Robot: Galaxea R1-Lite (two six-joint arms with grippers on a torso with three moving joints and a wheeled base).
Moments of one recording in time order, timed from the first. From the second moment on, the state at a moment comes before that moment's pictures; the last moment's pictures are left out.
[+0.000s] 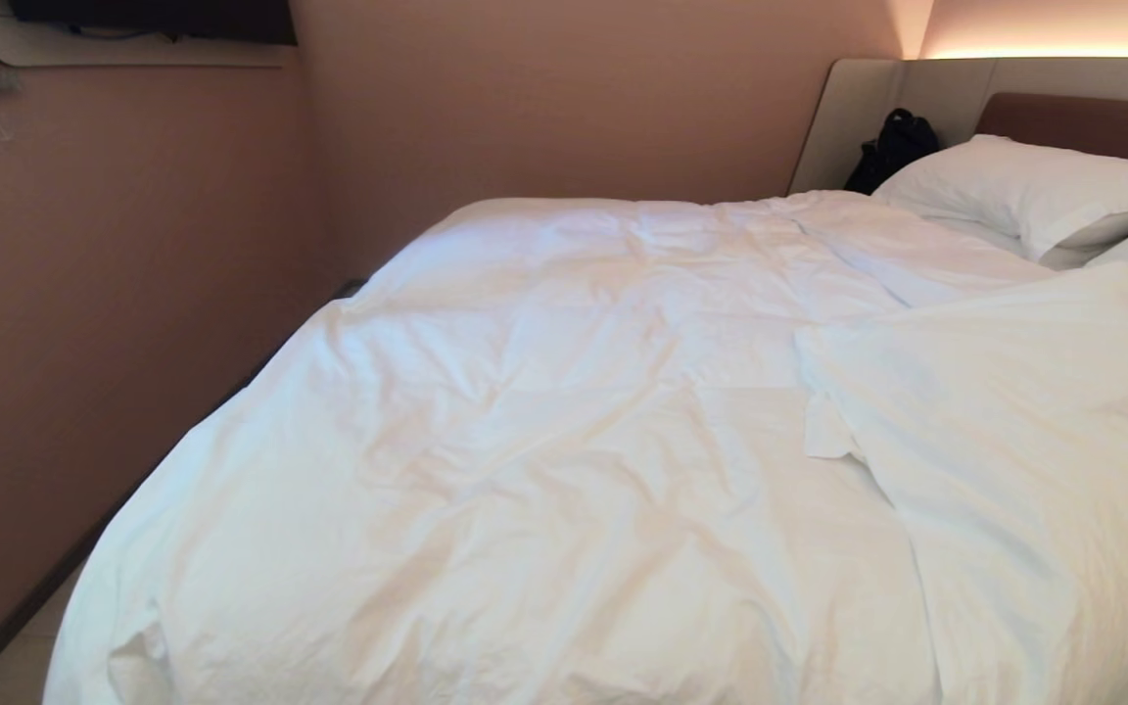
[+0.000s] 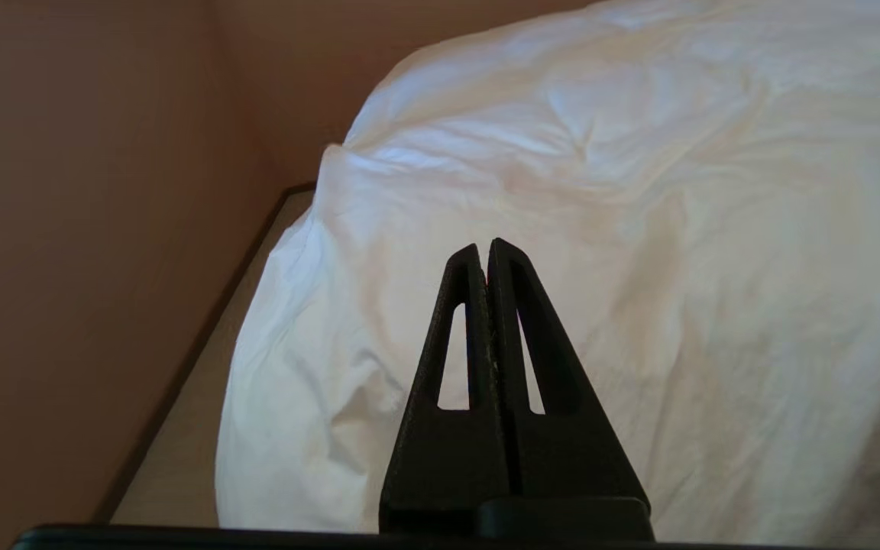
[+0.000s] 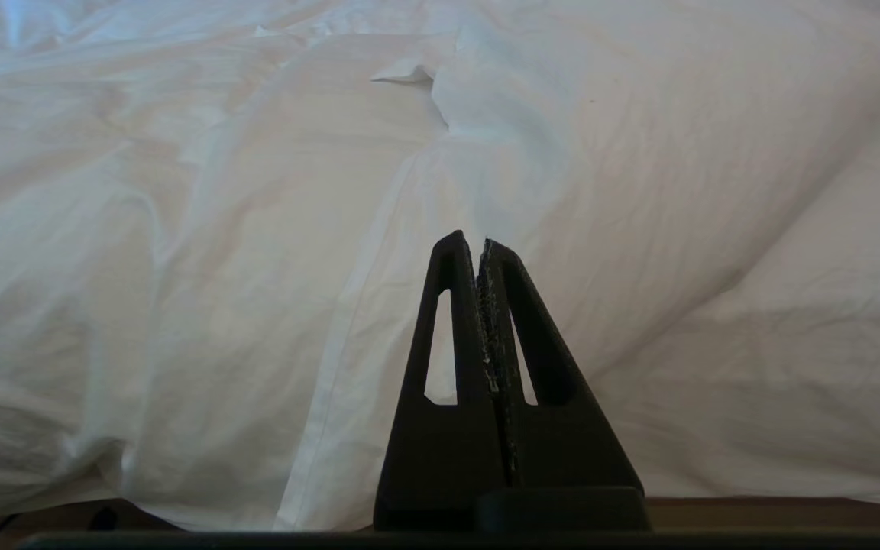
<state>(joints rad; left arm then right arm) 0.01 0.00 -0.10 -0.06 -0.13 0.21 0.00 0.00 0.00 0.00 0.00 0.00</state>
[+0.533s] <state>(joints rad) 0.01 0.00 0.00 -0.03 -0.04 0.14 0.00 0.00 0.00 0.00 0.00 0.00</state>
